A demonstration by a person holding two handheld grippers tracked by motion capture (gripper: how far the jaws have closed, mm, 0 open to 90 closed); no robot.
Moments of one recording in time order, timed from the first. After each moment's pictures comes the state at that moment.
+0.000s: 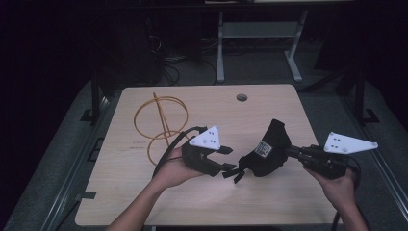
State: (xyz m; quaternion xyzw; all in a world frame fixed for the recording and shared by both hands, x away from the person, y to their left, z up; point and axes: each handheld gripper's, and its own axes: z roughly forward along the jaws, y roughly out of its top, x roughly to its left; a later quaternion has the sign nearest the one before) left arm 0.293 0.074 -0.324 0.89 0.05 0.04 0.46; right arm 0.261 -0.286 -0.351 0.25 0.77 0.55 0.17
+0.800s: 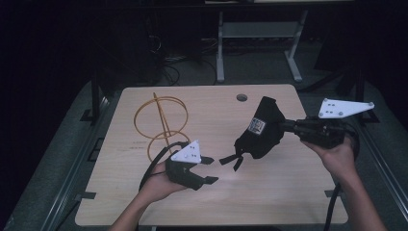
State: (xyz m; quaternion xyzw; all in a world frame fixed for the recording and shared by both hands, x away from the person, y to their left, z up) left arm 0.277 0.115 -0.361 0.89 0.08 0.05 0.44; right arm 0.306 -0.266 -0.284 0.22 0.80 0.54 0.16
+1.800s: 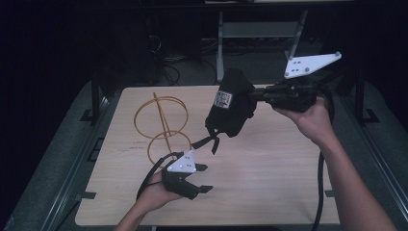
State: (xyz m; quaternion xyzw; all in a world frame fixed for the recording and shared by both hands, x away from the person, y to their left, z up) left arm 0.268 0.126 -0.393 0.89 0.11 0.05 0.44; right arm 0.347 -0.189 -0.204 0.14 0.82 0.53 0.15
